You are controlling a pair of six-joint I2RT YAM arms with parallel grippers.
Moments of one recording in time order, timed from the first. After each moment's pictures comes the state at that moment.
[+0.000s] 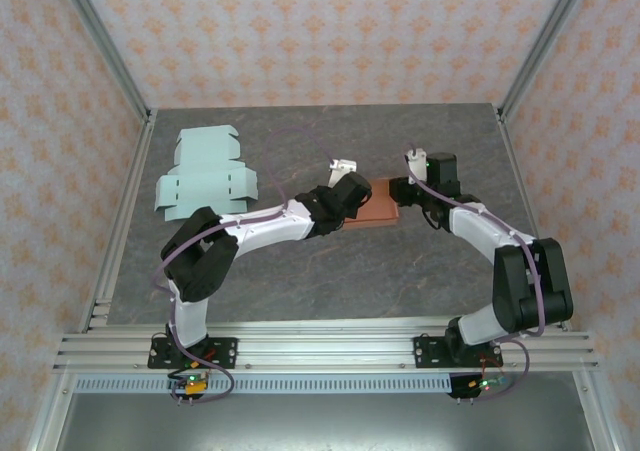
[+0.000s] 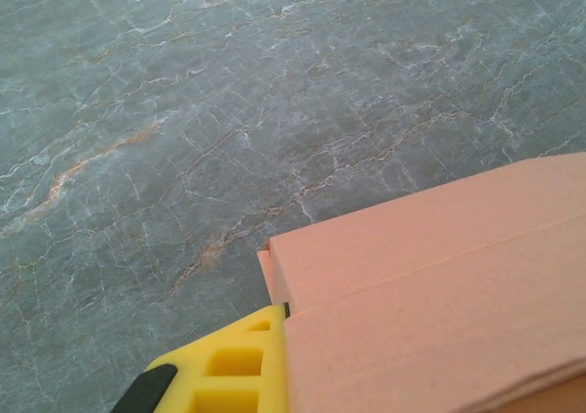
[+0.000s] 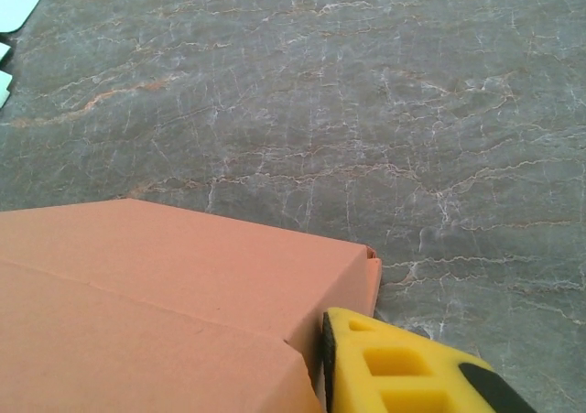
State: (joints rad) left arm -0.84 1.91 1.36 -0.26 -0.54 -0.49; right arm 0.18 1.47 0.83 -0.05 -0.31 0.05
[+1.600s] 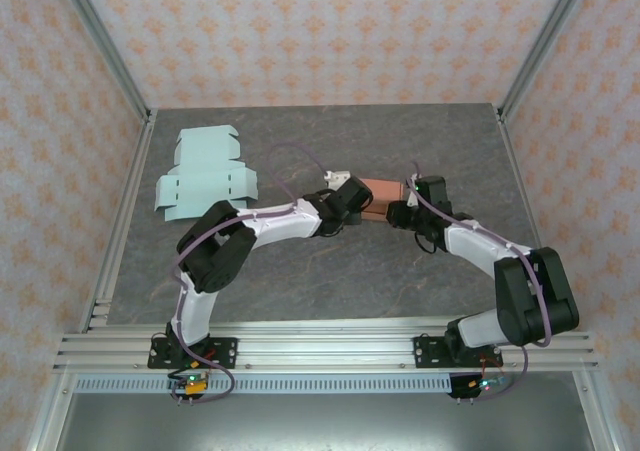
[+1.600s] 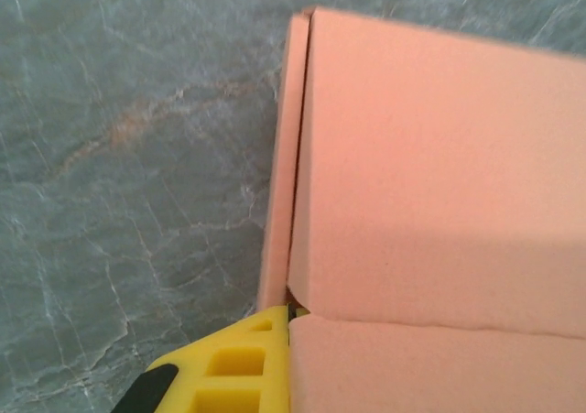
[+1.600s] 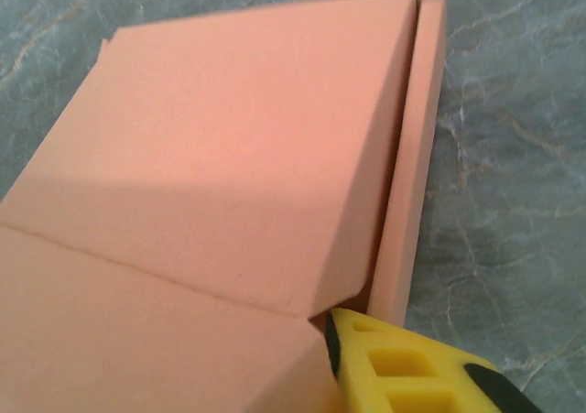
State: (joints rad) left arm -0.81 2.02 1.38 -0.32 -0.36 -0.80; right arm 0.26 1.40 0.66 -0.09 -0.19 0.41
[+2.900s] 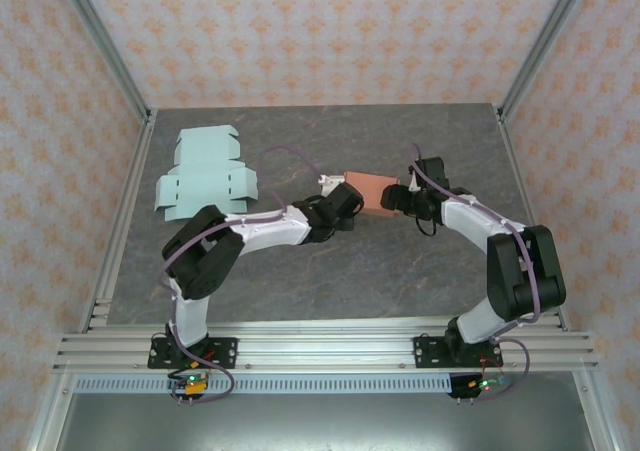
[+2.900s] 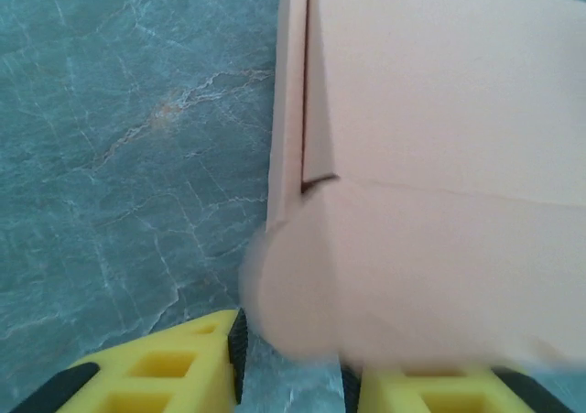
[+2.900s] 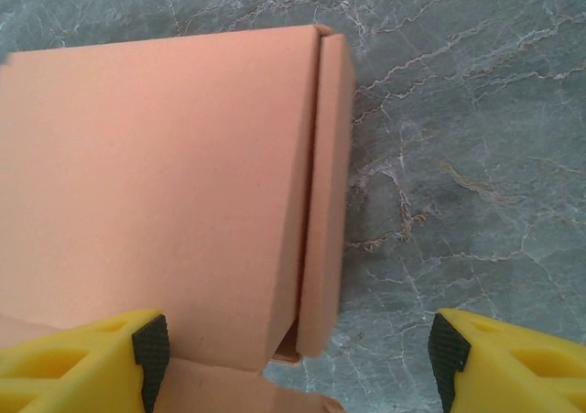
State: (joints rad) left arm -0.82 1.89 1.23 -0.23 -0.34 -0.72; right arm 0.22 1.55 0.89 -0.30 -0.15 0.42
